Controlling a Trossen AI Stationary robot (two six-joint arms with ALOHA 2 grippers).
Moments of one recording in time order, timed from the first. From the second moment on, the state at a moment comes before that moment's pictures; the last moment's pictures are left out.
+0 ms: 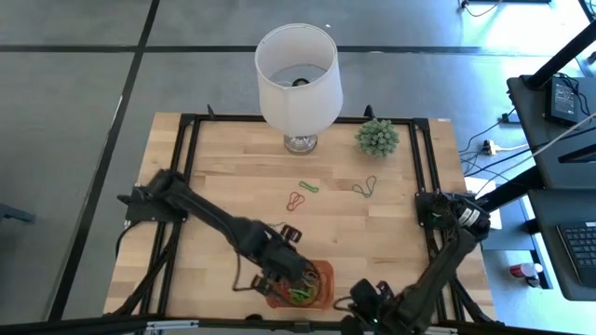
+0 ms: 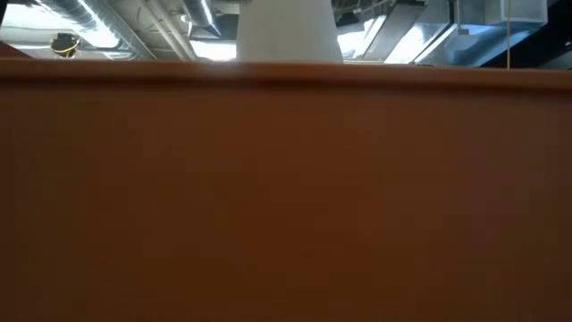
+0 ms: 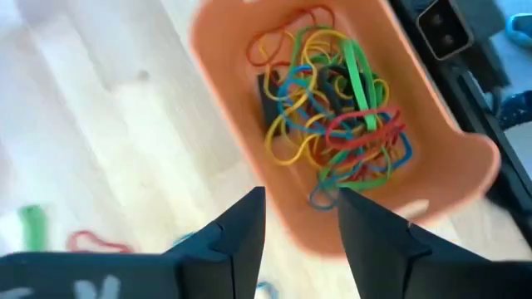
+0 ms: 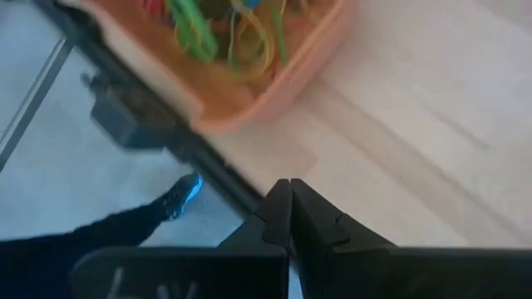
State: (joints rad) left arm -0.48 1.96 1.84 -1.08 -0.09 0.02; right arm 0.94 2.03 1.68 -0.94 0.43 1.82
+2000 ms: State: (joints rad) left arm 0.04 0.88 0.60 -0.61 0.20 0.15; right arm -0.12 1.52 0.71 -0.68 0.16 1.72
